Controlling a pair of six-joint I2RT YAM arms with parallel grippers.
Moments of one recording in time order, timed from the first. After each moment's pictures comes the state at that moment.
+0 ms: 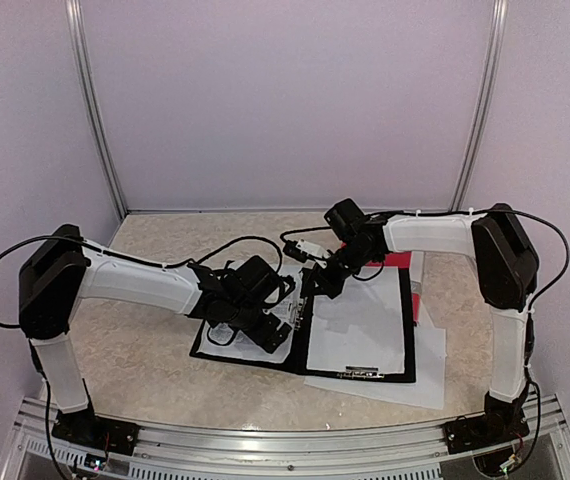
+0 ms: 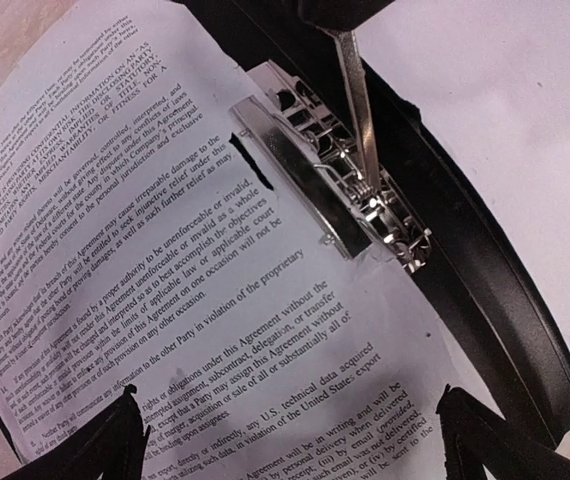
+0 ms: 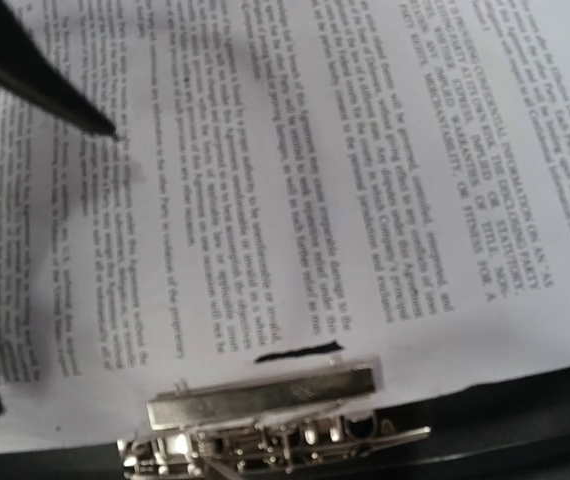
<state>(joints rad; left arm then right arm) -0.97 1.87 1.15 -0.31 -0.18 -0.13 0.66 2.06 1.53 -0.51 -0.49 -0.42</state>
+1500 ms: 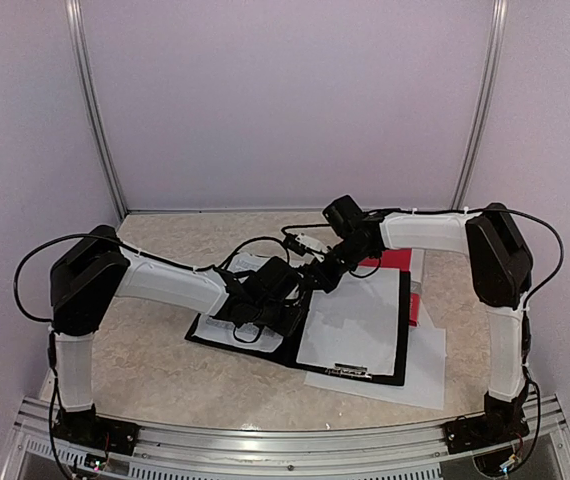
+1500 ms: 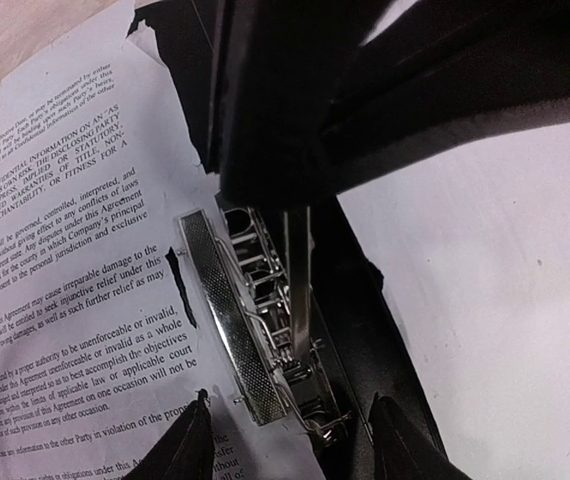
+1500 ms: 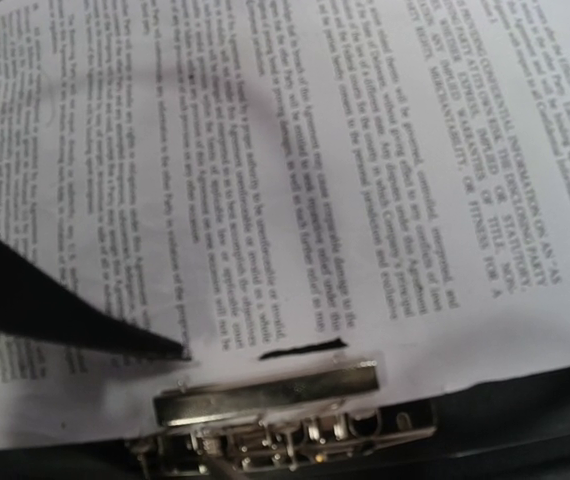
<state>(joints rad) -0.98 2.04 1.28 -0.15 -0.24 -0.27 0.66 2.10 1.59 -0.51 -0.50 -0.32</state>
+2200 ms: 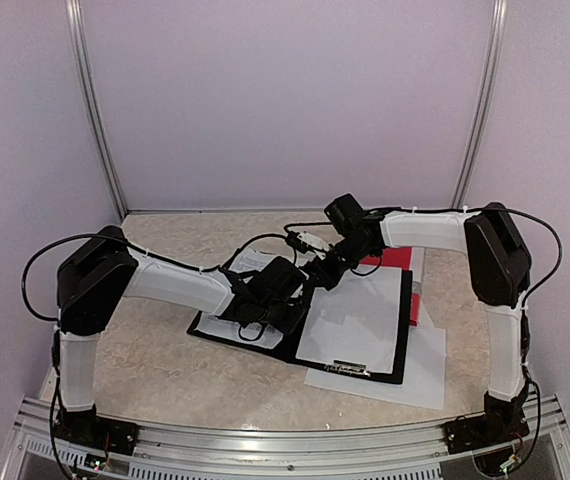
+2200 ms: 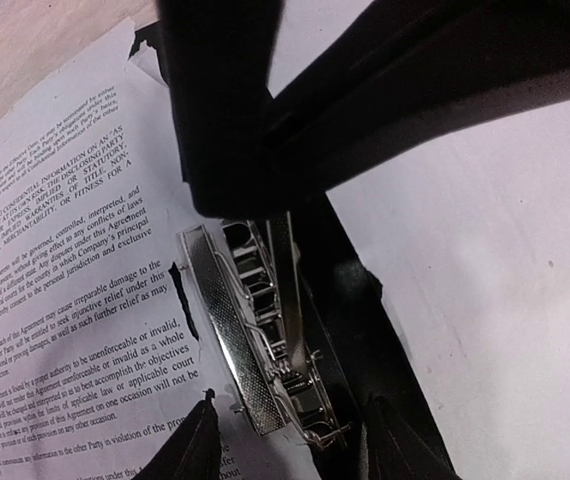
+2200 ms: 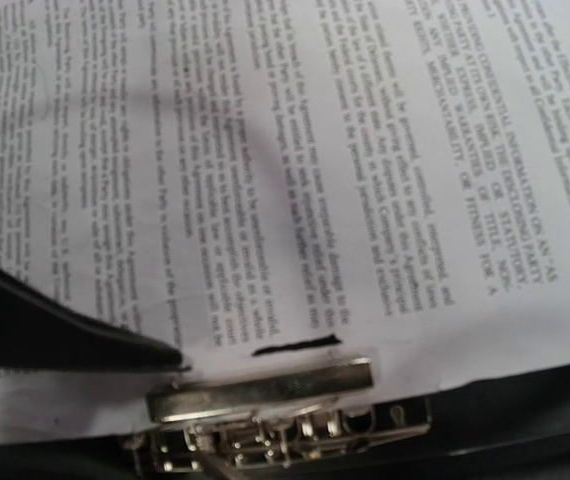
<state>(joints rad) -0.99 2.08 1.32 -0.13 -0.28 -0.17 0.64 2.11 1.61 -0.51 -0.47 -0.32</state>
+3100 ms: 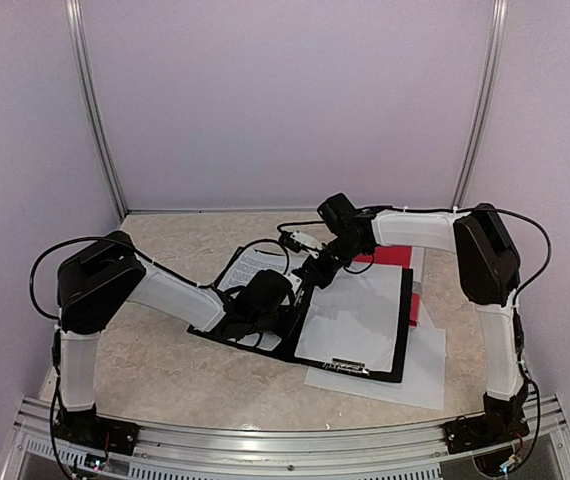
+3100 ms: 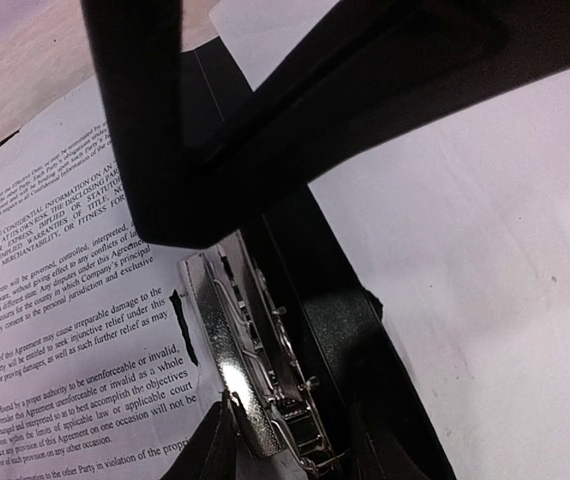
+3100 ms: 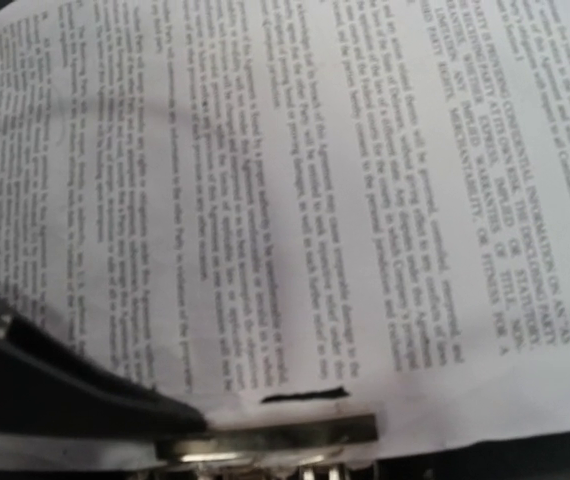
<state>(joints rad) -0.97 2.09 1.13 0.25 -0.26 -0.13 0.65 2.18 1.70 -0.54 -0.48 -0.33</state>
